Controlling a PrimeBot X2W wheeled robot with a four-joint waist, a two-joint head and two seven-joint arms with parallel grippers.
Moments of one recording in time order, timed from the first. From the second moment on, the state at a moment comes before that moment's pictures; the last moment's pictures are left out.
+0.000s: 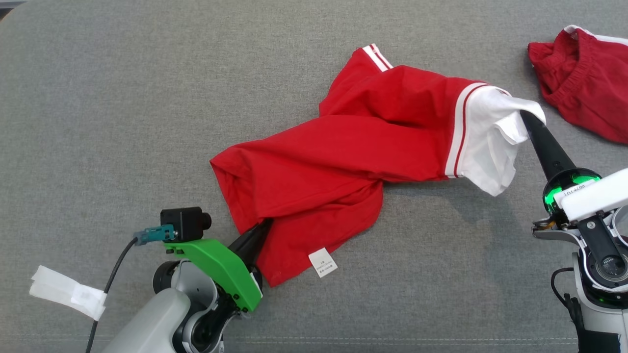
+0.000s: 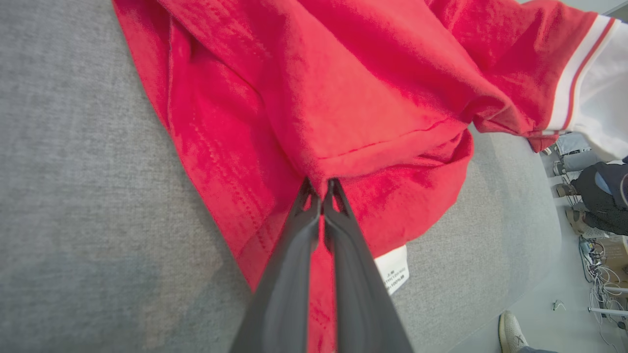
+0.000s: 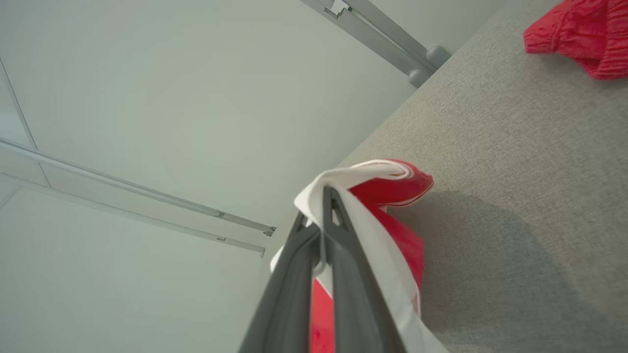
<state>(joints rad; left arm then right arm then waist) -0.33 0.24 -0.73 0.20 -1.09 0.06 0.04 -0.12 -0.09 -0.03 -0.28 1.08 -0.13 0.31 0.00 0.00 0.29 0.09</state>
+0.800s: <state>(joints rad) -0.33 0.30 -0.70 0.11 -1.06 0.08 0.02 -0.04 -0.07 -0.07 -0.09 1.09 -0.12 0.25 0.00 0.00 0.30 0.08</state>
